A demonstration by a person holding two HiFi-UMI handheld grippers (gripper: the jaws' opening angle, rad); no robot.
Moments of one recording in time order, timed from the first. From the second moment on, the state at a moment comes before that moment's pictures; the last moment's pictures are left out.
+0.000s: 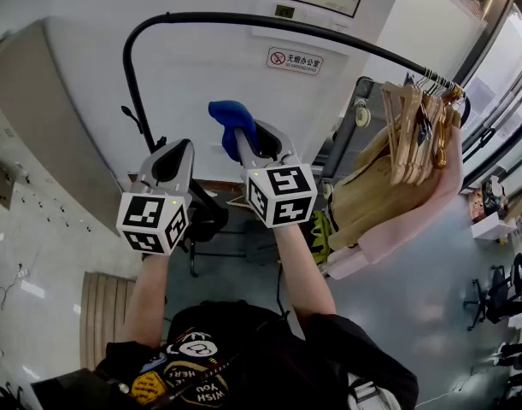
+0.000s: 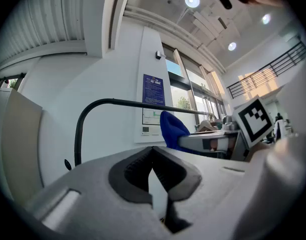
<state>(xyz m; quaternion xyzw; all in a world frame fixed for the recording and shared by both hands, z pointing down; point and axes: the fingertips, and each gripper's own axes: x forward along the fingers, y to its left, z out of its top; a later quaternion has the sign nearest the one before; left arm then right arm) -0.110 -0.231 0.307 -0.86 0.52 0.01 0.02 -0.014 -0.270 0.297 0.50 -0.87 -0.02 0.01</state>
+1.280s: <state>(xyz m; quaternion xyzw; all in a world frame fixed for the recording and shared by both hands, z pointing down) -0.151 -0.264 0.277 -0.84 0.54 0.03 0.04 -0.097 -0.368 0.191 0.48 -0.88 -0.08 -0.01</state>
